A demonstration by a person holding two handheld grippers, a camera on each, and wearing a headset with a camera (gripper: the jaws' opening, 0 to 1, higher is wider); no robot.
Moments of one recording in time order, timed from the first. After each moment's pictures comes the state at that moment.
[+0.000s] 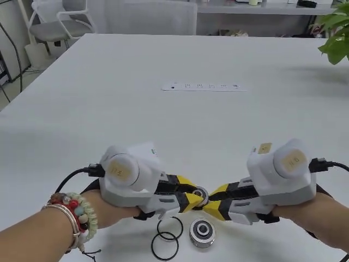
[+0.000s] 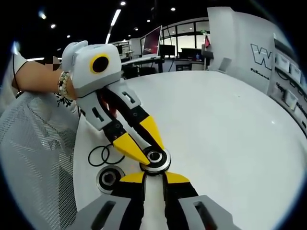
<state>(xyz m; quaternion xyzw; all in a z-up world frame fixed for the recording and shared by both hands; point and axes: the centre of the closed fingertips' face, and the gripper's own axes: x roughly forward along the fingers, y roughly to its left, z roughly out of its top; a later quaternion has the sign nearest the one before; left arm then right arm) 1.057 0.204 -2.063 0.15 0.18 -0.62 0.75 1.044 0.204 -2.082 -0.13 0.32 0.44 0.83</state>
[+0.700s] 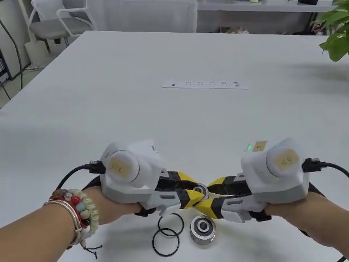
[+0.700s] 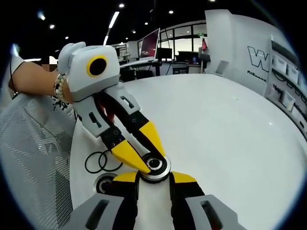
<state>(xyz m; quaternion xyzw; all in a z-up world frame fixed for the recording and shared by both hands) 1.058 0.204 -2.063 0.15 0.17 -0.62 0.75 1.052 0.212 -2.078 -0.13 0.30 0.43 0.84</state>
